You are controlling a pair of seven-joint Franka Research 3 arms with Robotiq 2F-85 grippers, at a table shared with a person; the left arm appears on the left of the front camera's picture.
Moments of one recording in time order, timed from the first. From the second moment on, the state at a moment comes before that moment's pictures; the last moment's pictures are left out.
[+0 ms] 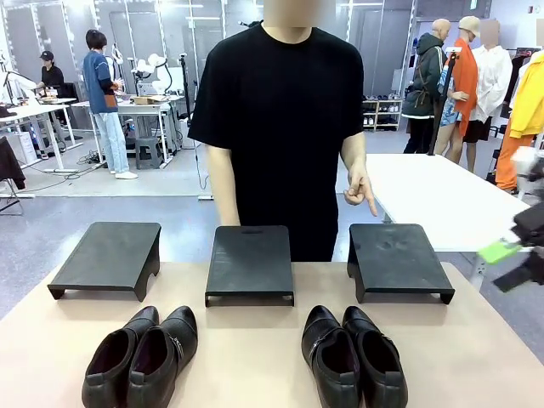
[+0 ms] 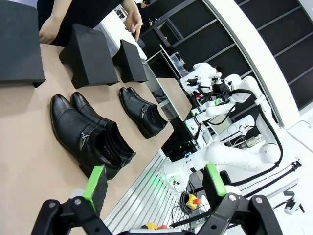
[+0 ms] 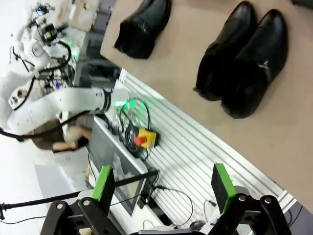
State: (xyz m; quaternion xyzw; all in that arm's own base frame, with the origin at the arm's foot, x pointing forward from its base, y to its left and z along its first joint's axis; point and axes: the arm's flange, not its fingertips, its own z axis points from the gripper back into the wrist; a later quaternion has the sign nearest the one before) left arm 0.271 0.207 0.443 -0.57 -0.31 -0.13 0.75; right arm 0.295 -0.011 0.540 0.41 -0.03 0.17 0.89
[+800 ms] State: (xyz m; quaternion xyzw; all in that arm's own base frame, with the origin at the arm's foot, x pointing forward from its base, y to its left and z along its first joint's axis) left arm 0.270 0.207 0.443 -0.57 -0.31 -0.12 0.75; right arm 0.342 0.144 0.460 0.26 0.01 0.10 0.96
